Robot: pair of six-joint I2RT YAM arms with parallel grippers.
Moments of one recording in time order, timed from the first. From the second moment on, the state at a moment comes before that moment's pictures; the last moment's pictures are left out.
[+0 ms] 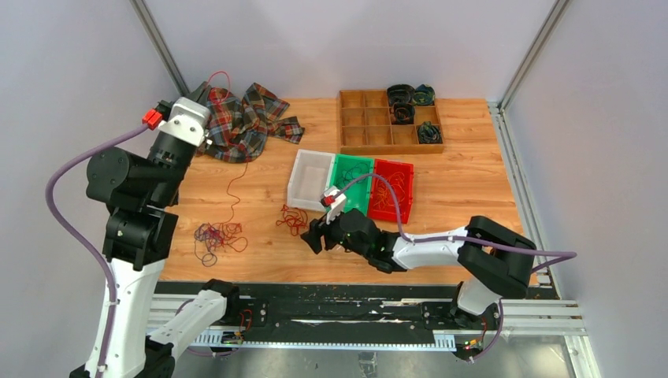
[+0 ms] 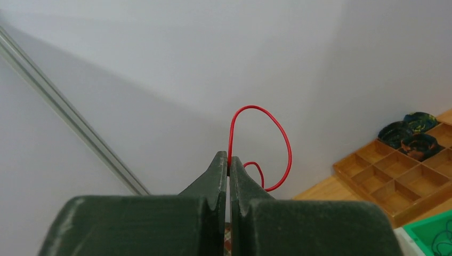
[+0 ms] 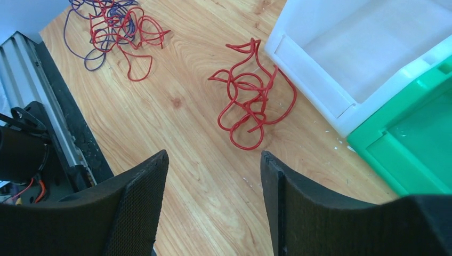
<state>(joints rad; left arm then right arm) -0.27 0.84 1.42 -0.19 0.11 0.51 1.13 1.58 0.67 0.63 0.14 0.34</state>
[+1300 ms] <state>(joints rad) -0.27 0.78 1.37 -0.36 0.09 0.53 1.01 1.68 1.00 0.39 0.08 0.25</state>
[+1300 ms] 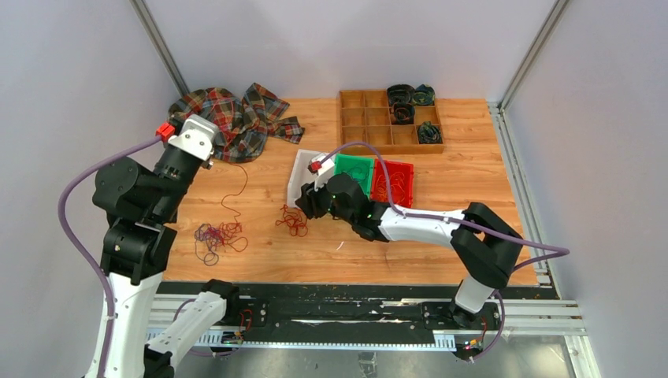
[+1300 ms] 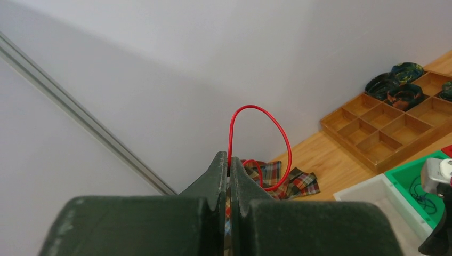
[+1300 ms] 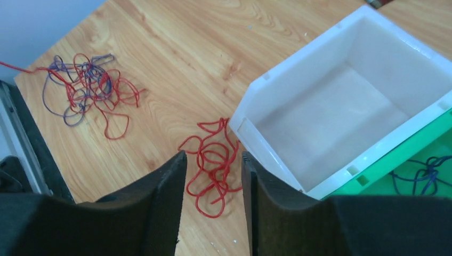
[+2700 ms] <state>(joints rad) -0.27 0.74 1.37 -0.41 0.12 0.57 0.91 1.51 1.17 0.21 -0.14 0.26</state>
